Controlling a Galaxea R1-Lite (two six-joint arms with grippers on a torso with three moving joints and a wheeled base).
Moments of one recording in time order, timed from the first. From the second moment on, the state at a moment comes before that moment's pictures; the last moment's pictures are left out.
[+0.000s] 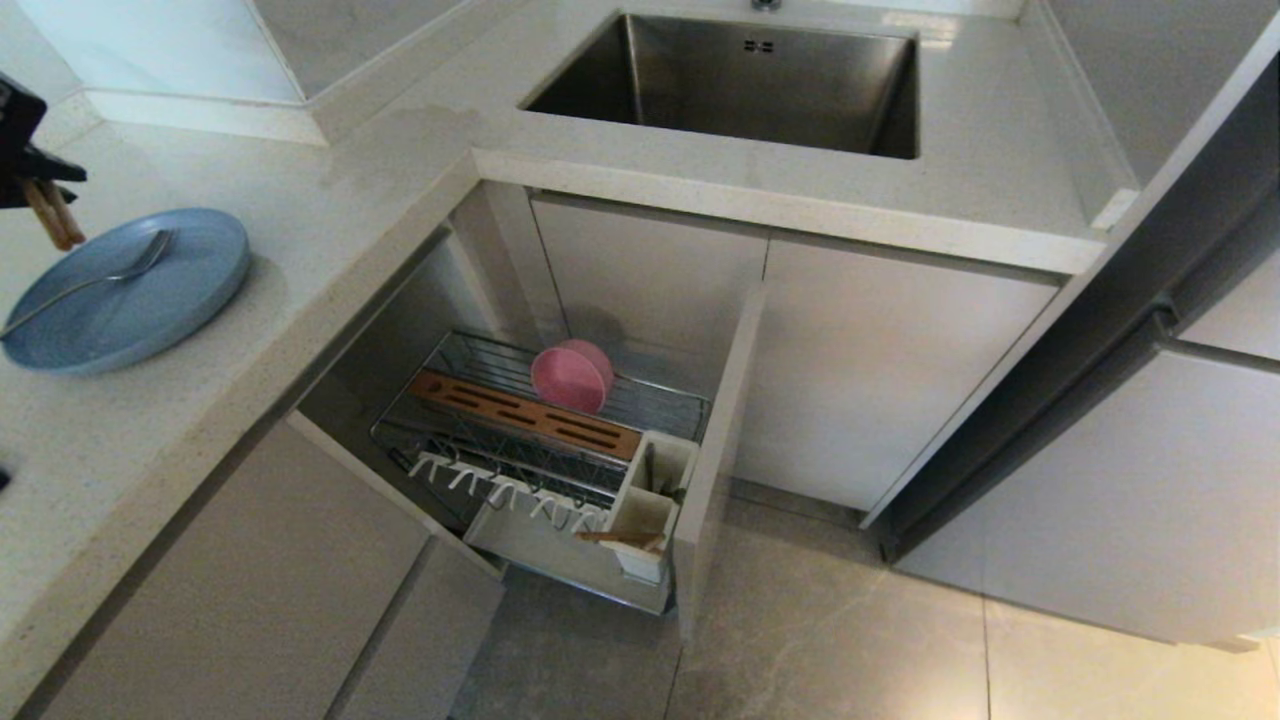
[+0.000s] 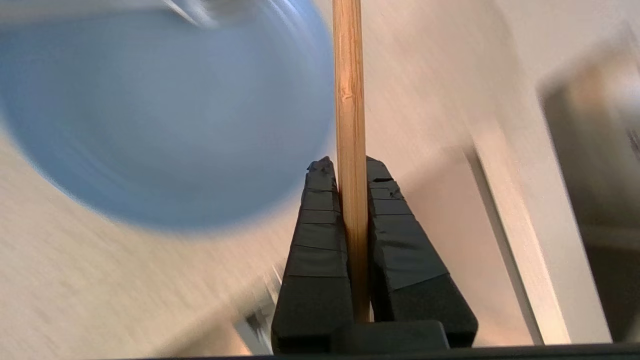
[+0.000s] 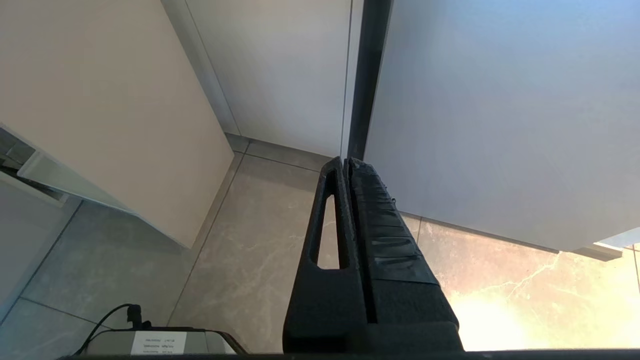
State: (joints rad) left arm 0.18 1.49 -1.82 0.60 0.07 -0.79; right arm 0.01 0.00 0.00 -0.03 0.00 0.00
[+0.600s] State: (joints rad) left arm -0.14 1.40 -1.79 0.74 0.07 -0.71; right arm 0.01 0.00 0.00 -0.03 0.00 0.00
